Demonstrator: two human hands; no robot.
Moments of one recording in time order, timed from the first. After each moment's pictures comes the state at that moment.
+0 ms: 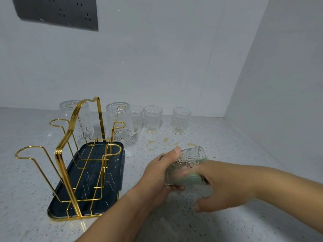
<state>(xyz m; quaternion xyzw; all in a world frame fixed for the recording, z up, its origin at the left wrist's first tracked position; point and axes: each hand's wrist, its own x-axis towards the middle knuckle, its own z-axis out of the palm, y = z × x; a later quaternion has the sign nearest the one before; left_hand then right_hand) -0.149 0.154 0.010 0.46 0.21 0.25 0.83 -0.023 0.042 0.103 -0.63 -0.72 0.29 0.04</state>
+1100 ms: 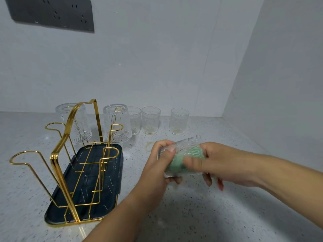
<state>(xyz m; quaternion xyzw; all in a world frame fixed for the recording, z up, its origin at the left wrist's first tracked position) -0.155 0.153 0.013 0.51 0.14 0.33 0.78 -0.029 0.048 0.118 -0.67 -0.57 0.40 0.26</state>
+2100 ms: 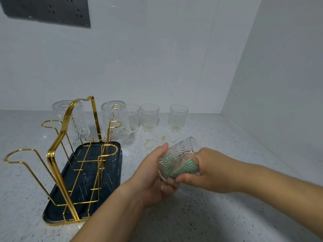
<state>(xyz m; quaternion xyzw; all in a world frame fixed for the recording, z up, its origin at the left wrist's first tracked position) -0.161 0.163 0.022 0.39 0.22 0.09 0.89 -0.036 0.053 0.095 -0.69 -0.70 0.15 0.08</state>
